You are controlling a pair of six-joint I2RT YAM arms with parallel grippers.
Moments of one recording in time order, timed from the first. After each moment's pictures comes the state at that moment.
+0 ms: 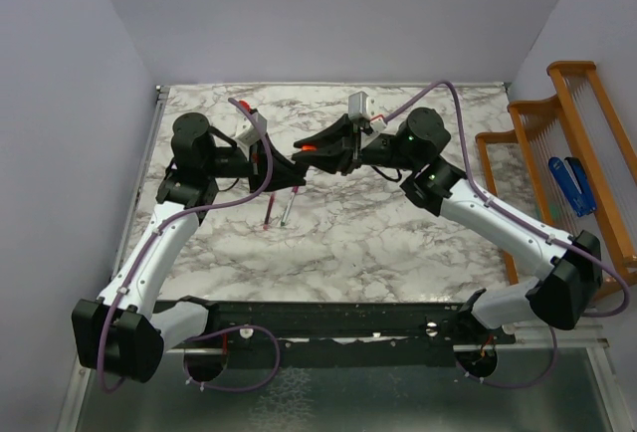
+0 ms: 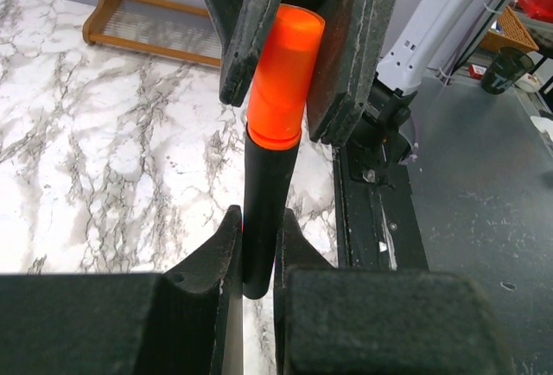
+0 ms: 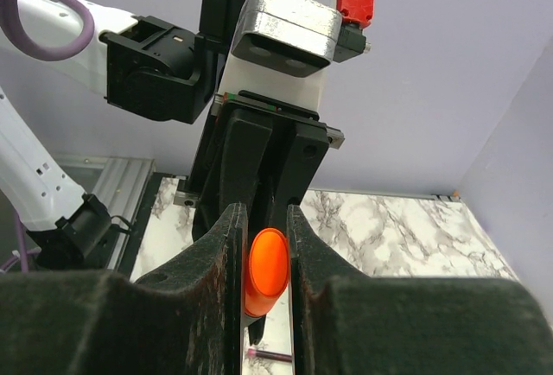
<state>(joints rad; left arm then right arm) -0.24 1.12 0.99 0.12 1.30 -0.17 0.78 1.42 1.21 0.40 -0.78 -0.03</state>
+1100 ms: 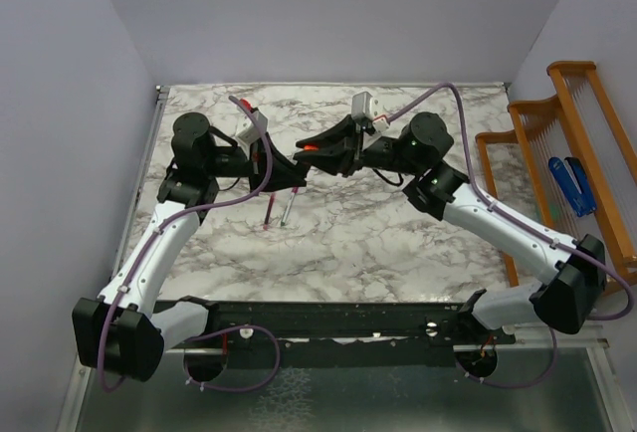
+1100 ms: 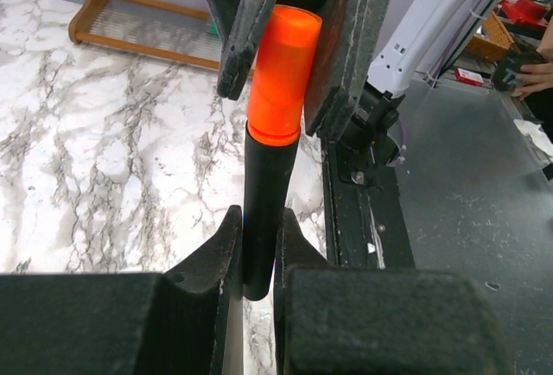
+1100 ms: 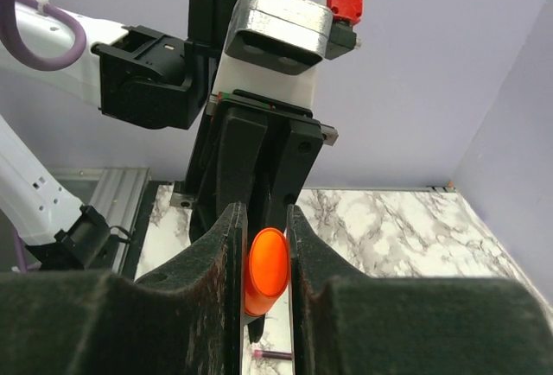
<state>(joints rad) -0.24 1.12 0.99 0.15 1.30 -0.22 0.79 1.40 1.20 0.37 -0.72 -0.02</state>
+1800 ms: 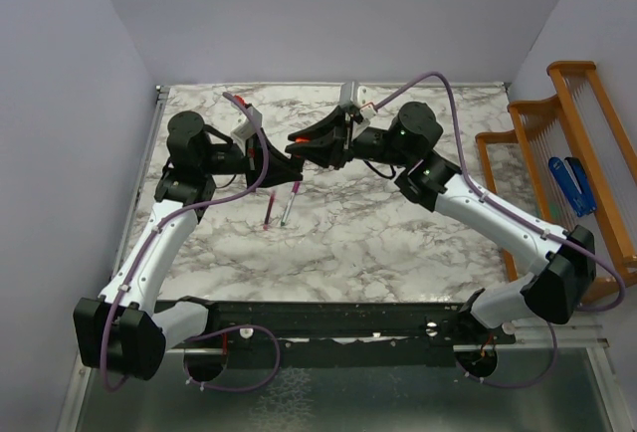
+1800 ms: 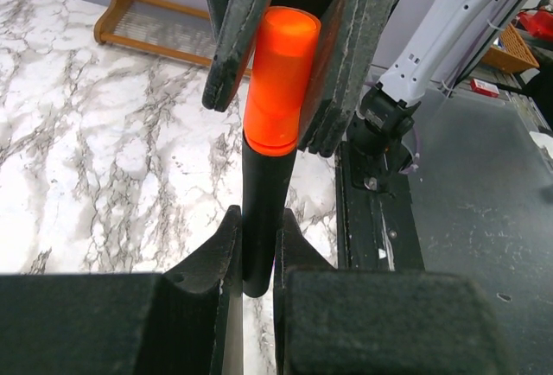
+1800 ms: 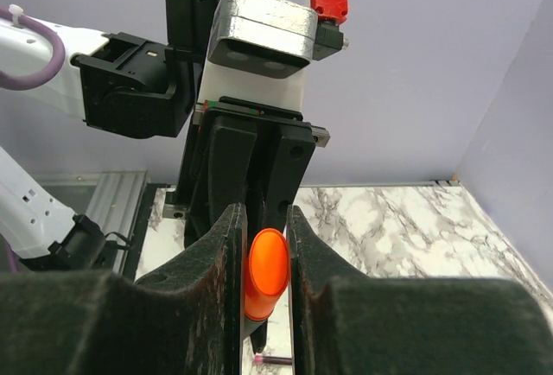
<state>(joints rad) -0.21 1.13 0.99 0.18 1.30 -0.24 0.80 1.46 1.27 0.35 -0.69 0.01</state>
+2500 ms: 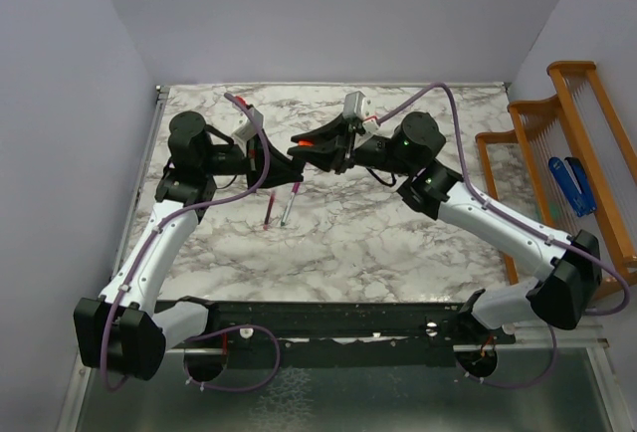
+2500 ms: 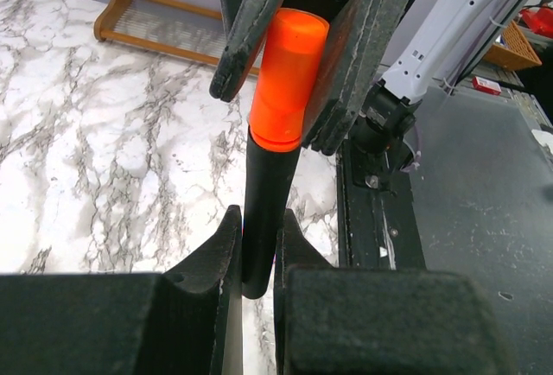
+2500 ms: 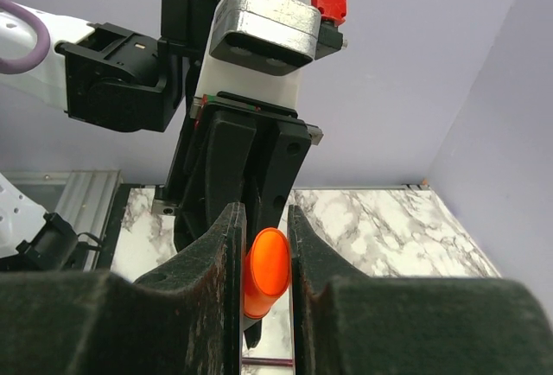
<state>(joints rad) -0.21 1.13 0.99 0.16 1.29 -0.22 0.82 1.42 1.20 0.39 -0.63 -0.05</state>
